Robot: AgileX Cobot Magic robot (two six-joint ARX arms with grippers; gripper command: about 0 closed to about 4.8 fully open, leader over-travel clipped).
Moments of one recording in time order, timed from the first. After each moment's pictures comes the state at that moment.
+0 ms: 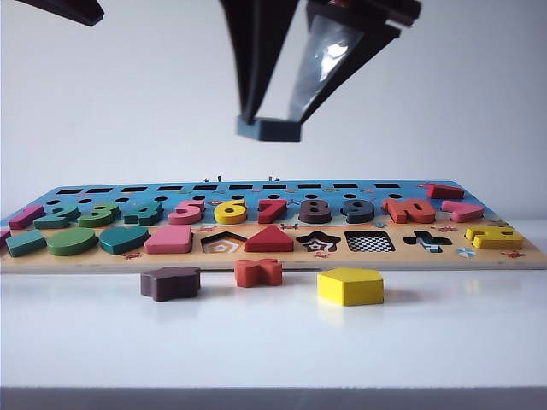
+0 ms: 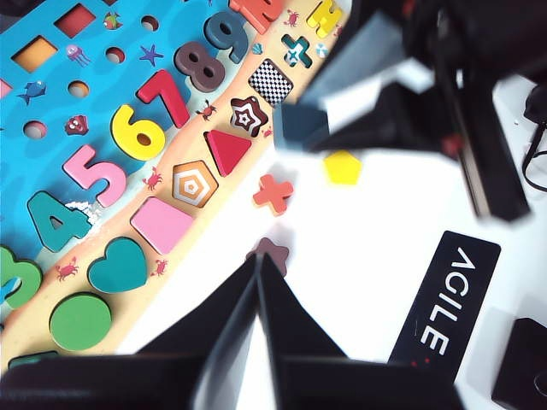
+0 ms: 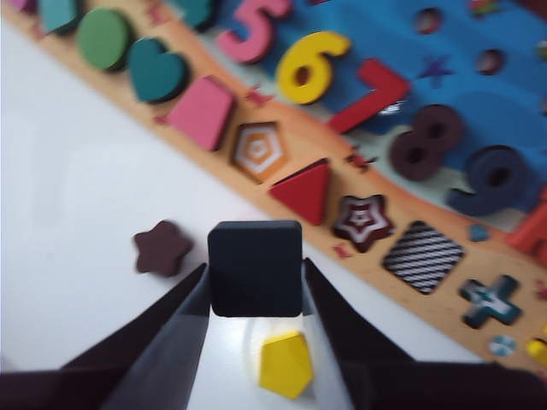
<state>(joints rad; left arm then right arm) -0.52 0.91 0.98 -0.90 0.49 0.26 1.03 1.44 1.24 -0.83 0.24 0.40</state>
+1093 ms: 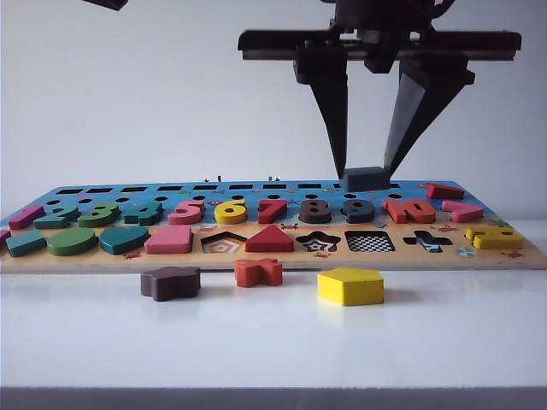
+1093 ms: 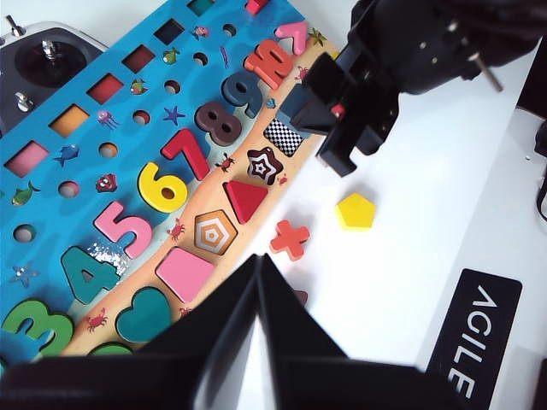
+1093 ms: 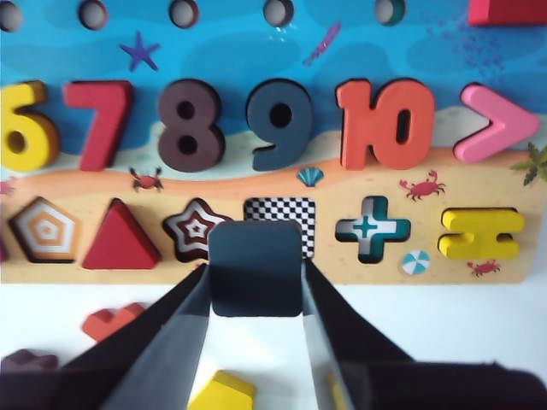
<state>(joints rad) -0.52 0.91 0.98 -0.79 0.49 0.26 0.92 1.52 1.23 -0.94 0.39 0.88</state>
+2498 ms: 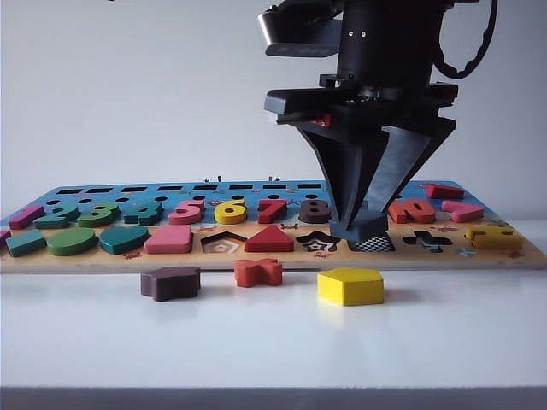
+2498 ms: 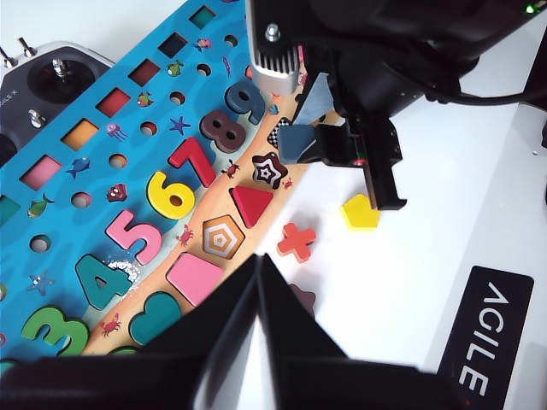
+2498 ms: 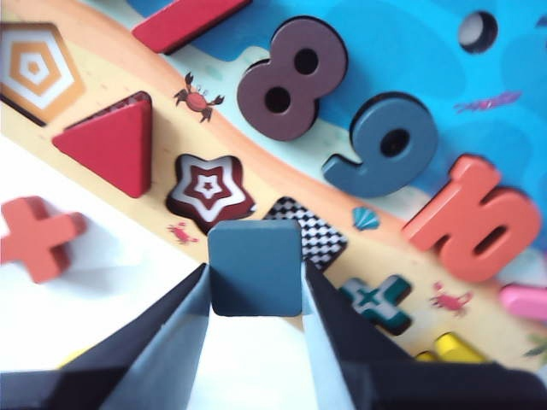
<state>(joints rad) -0.52 0.89 0.98 -0.79 0.48 0.30 0.86 1.55 1.16 -0.84 0.26 0.15</state>
